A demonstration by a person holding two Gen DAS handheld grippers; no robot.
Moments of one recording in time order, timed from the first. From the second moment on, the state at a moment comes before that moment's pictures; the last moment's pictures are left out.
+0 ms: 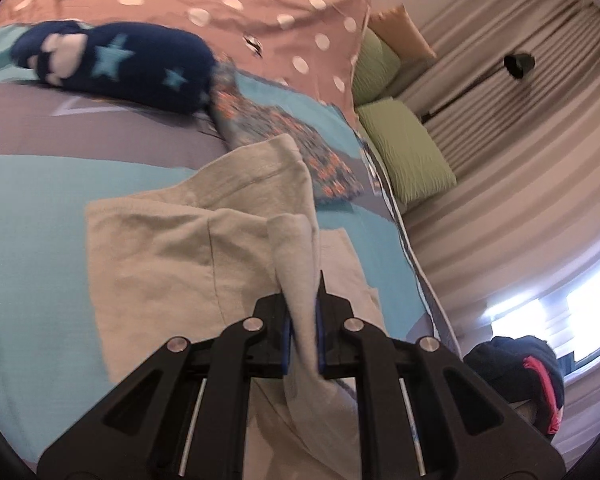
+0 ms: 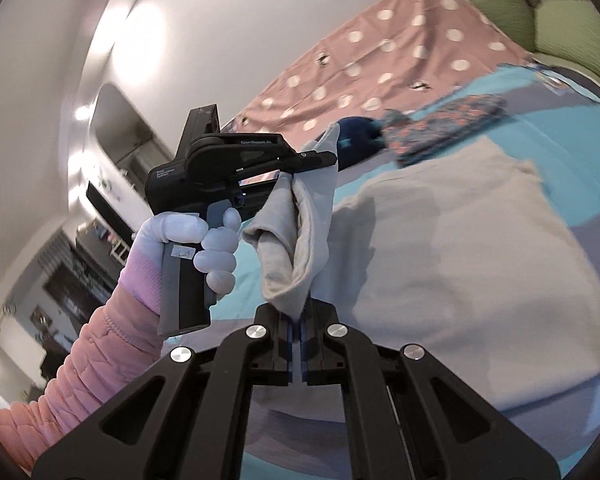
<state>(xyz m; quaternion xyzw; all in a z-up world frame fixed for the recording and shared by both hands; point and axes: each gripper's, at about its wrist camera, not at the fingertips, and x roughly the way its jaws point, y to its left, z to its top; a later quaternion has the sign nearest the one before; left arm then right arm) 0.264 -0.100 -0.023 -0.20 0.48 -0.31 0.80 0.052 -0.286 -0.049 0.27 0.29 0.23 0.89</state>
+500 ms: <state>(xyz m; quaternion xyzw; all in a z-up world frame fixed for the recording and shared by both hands) 0.261 -0.246 -0.044 -0.09 0.52 -0.32 0.79 0.024 -0.381 -0.083 0.34 0.29 0.16 0.88</state>
